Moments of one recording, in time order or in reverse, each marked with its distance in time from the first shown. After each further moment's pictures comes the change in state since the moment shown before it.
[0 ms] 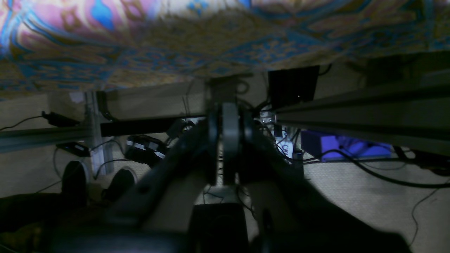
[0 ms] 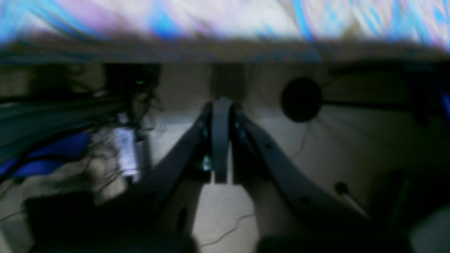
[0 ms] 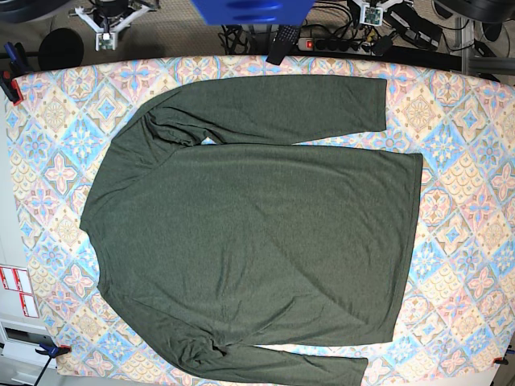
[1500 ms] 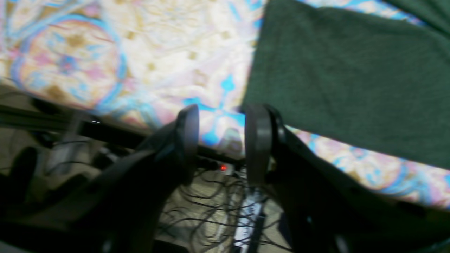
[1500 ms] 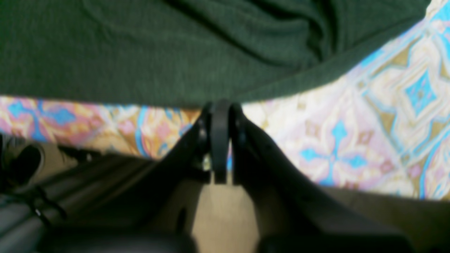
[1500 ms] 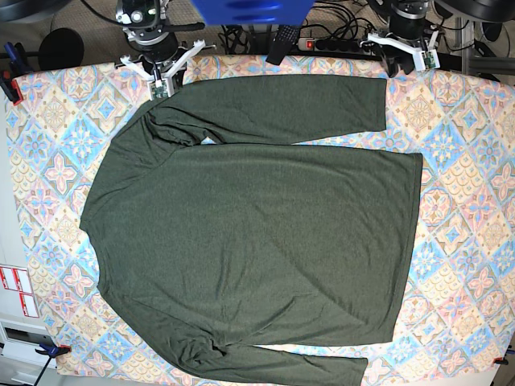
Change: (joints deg) left arm -7.1 -4.2 -8.2 7.6 -26.3 0.0 8.0; right arm 9.6 0.2 -15.7 10.6 0.1 -0.3 -15.3
